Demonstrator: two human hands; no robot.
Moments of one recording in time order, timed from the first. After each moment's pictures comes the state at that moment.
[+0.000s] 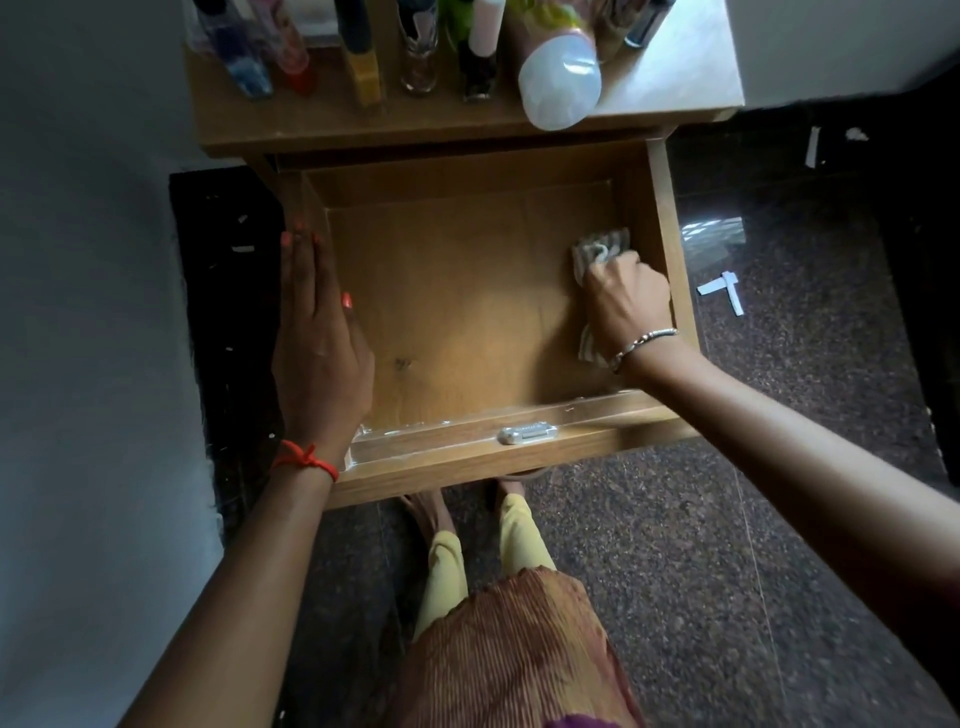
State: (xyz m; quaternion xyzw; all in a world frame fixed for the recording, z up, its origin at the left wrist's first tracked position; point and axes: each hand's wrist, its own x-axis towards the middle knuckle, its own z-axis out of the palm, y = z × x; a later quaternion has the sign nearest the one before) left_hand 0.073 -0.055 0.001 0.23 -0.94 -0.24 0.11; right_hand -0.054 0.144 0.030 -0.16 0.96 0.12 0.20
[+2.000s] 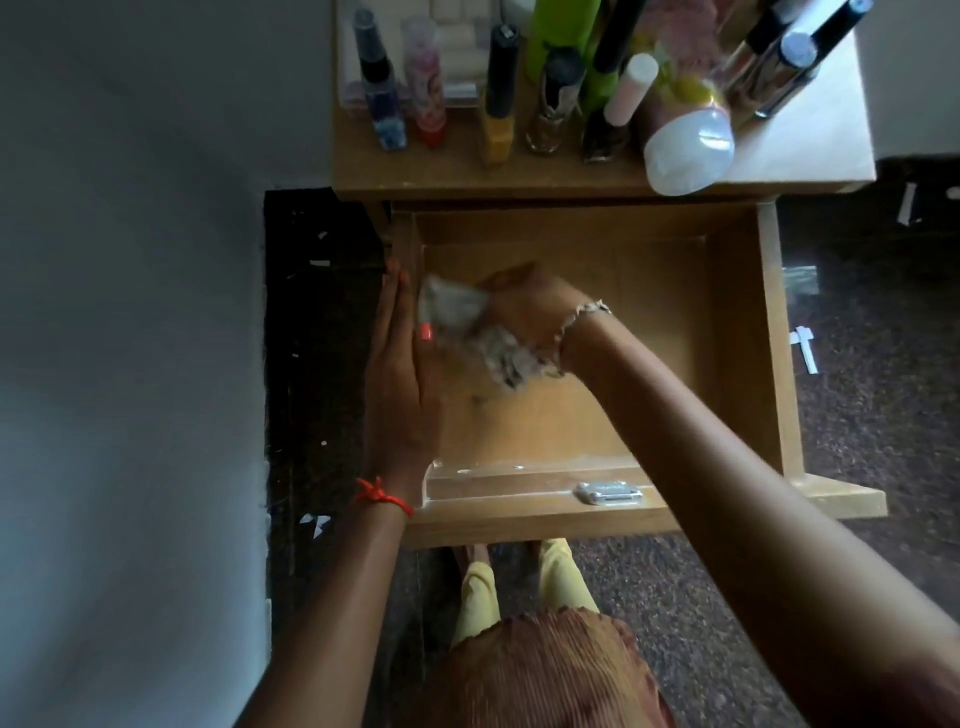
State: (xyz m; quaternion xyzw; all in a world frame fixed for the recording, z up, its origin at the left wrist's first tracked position) left_hand 0.073 -0.058 0.011 0.26 -0.82 -0.47 0.17; right_hand -0.051 0.007 0.061 -0.03 0.82 -0.33 0.48
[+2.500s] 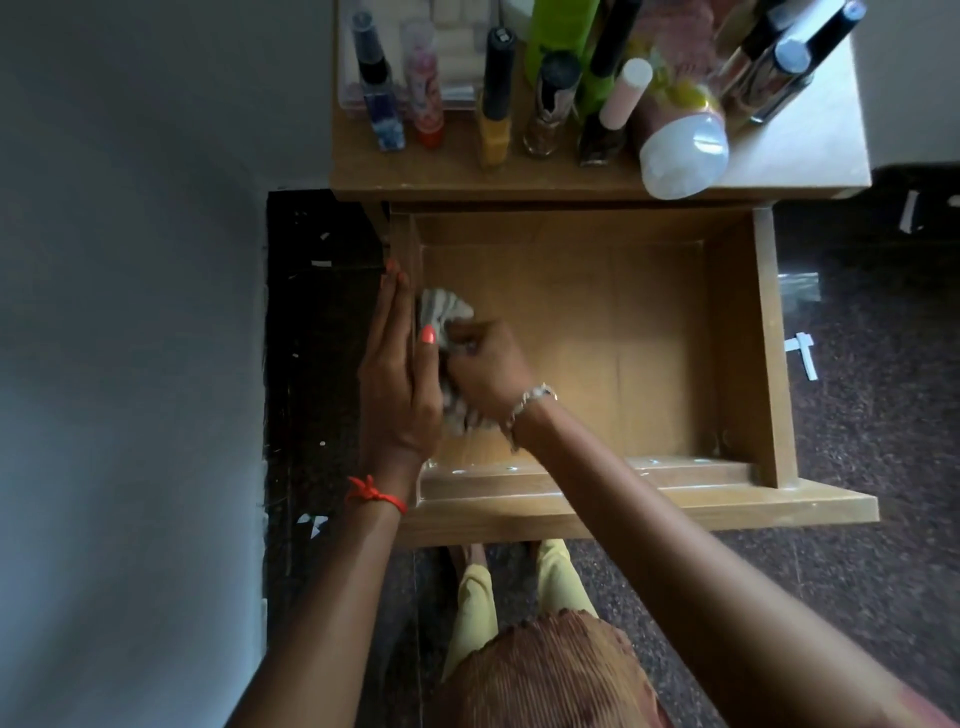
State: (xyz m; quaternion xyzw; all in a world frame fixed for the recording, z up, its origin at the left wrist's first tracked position) left_hand 0.074 -0.061 0.009 0.26 -0.82 -0.49 0.17; right_hand 0.005 0.004 0.027 -0.01 0.80 -0.45 0.41
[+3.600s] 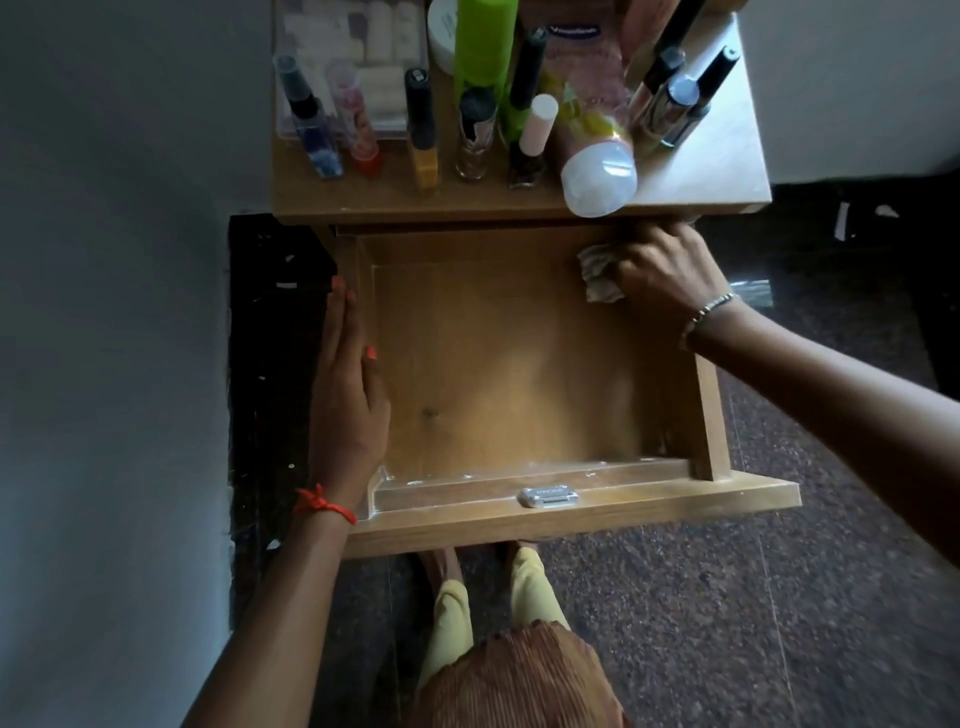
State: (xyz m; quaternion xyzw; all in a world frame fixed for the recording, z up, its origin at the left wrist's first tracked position) left_hand 0.074 -0.062 0.005 0.23 -0.87 -0.41 0.14; right_hand -0.132 0.147 0.050 -0.49 0.82 0.27 0.10
